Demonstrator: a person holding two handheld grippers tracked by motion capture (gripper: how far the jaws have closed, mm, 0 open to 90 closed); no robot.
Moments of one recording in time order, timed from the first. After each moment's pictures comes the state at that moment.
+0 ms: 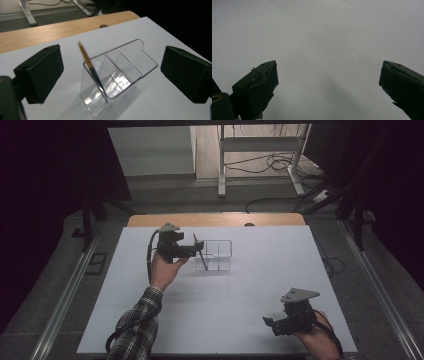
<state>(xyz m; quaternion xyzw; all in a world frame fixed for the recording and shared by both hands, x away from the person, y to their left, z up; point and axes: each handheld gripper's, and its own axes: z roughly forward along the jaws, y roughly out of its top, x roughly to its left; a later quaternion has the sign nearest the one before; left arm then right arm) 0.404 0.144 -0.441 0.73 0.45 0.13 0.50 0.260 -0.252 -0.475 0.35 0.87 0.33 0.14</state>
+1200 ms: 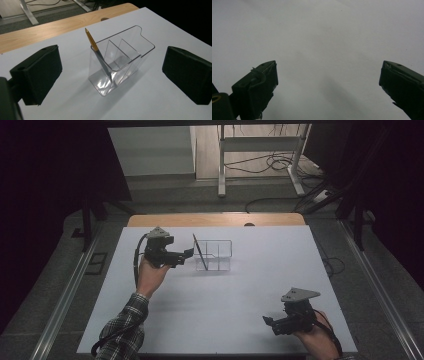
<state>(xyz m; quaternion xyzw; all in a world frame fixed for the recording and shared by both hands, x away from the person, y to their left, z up) 0.378 0.171 -0.435 0.76 0.42 0.14 0.48 0.260 -0.253 -0.475 0.35 0.86 0.33 0.14</state>
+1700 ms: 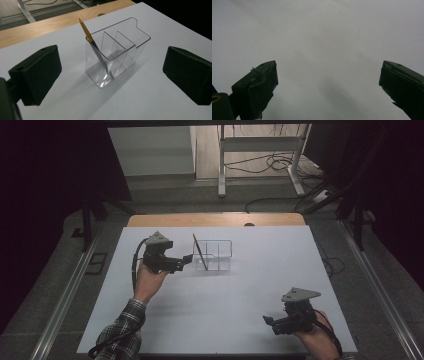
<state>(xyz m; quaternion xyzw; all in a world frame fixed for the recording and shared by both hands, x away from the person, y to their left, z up) 0.364 0.172 -0.440 0.77 0.41 0.14 0.48 0.260 -0.253 -0.474 0.35 0.86 0.33 0.15</state>
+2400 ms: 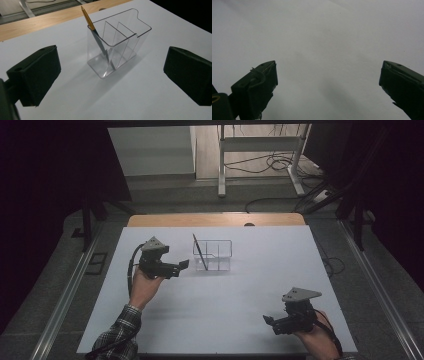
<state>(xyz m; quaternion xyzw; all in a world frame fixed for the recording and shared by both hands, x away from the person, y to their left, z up) 0.352 0.182 -0.449 0.77 0.41 0.14 0.47 0.260 -0.254 -0.474 0.35 0.86 0.34 0.15</state>
